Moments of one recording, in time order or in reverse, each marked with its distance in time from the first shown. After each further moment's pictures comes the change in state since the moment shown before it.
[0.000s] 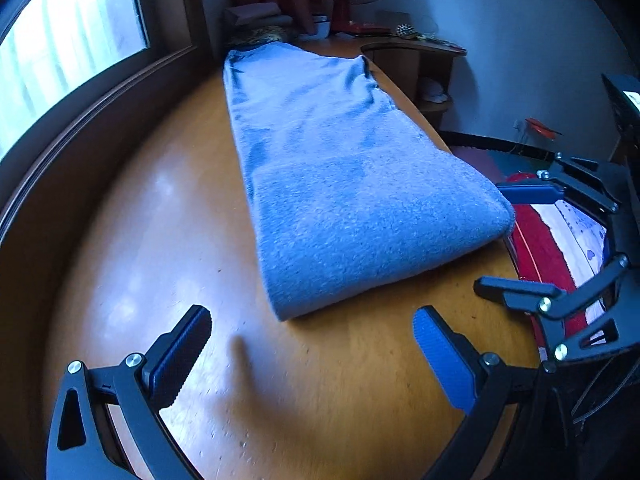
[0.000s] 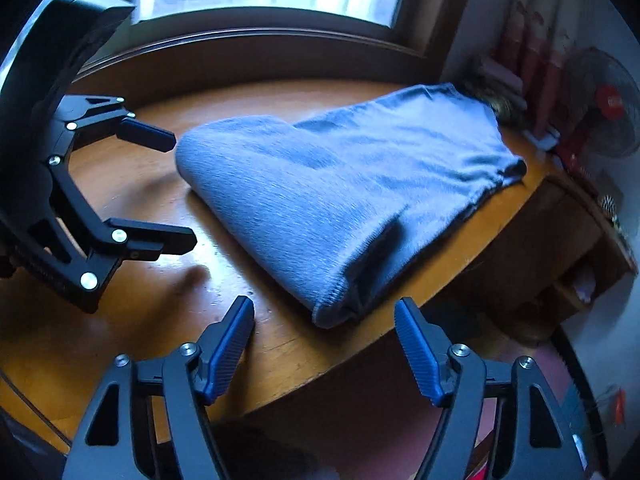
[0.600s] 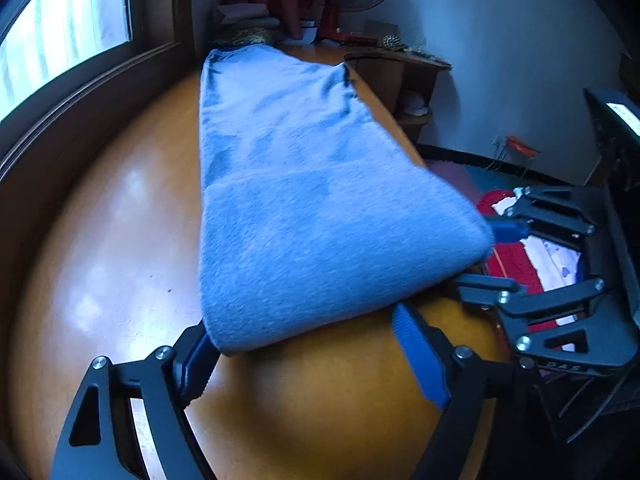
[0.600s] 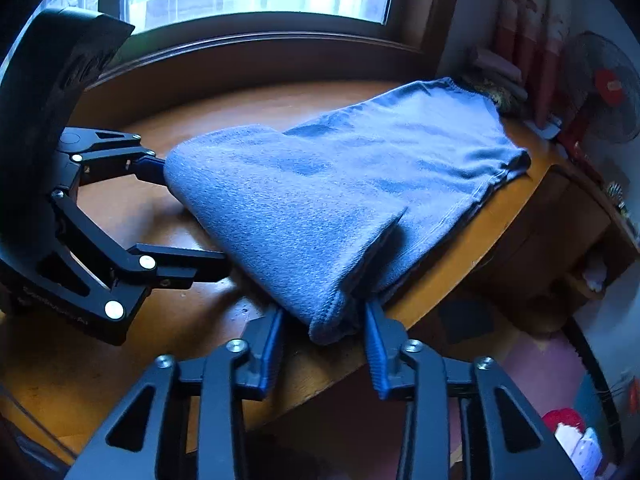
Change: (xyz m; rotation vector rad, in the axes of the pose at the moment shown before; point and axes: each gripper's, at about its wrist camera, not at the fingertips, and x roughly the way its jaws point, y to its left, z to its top) left arm 0.010 -0.009 0.009 -0.038 -0.026 -0.117; right arm 0.003 -0.006 0.007 0.051 -0.003 0.052
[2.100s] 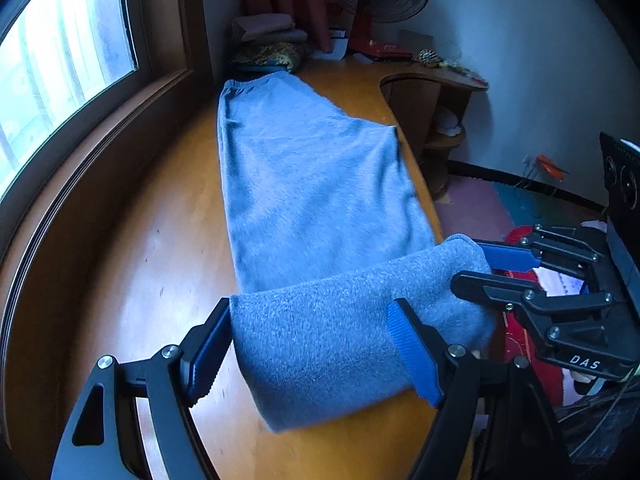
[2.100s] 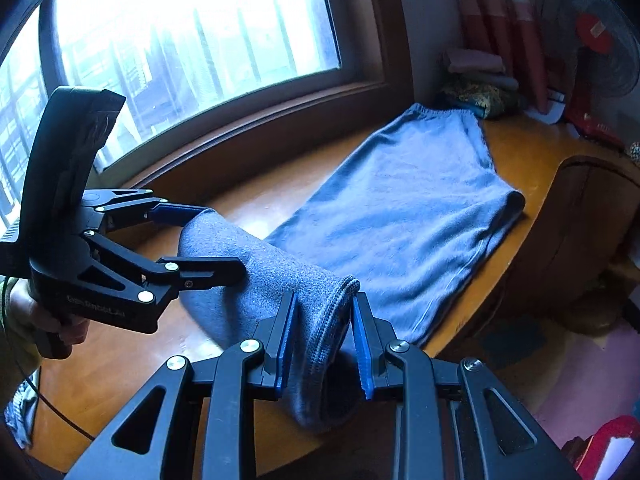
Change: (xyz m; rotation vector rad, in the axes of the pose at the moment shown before) left arm 0.030 0.023 0.147 -0.038 0.036 0.095; right arm 0.020 -0.127 0.092 0.205 -0.144 0.185
